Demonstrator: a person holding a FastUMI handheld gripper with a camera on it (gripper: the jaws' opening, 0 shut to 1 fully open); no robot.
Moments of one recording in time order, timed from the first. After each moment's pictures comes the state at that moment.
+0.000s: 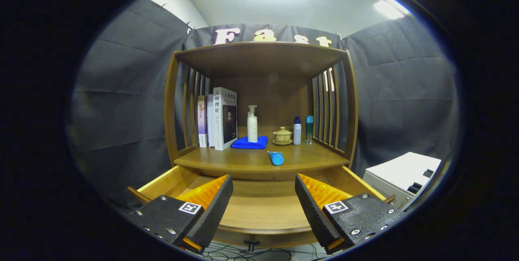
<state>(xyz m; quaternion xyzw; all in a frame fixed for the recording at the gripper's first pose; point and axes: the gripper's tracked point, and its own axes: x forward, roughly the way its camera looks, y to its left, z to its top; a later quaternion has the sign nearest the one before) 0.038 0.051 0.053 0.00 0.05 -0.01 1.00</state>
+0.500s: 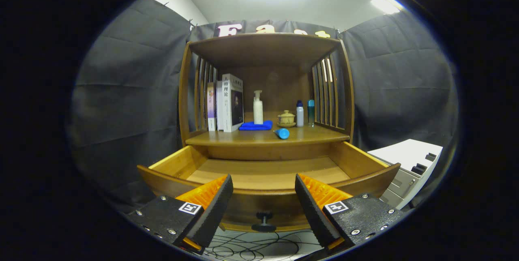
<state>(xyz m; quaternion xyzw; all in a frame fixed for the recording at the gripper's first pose) -0.011 0.069 -0.008 0.01 0.08 -0.01 1.00</state>
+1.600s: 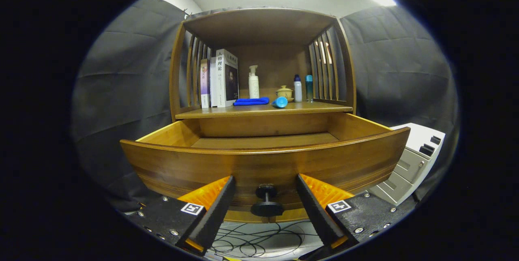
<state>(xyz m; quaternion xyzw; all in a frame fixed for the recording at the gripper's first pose) 0.011 0.065 -0.071 0.01 0.12 -0.01 0.99</state>
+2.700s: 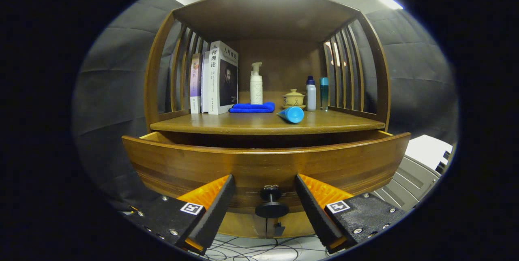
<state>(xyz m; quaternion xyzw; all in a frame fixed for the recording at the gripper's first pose) 0.132 0.060 -0.071 0.00 0.11 0.00 0.99</state>
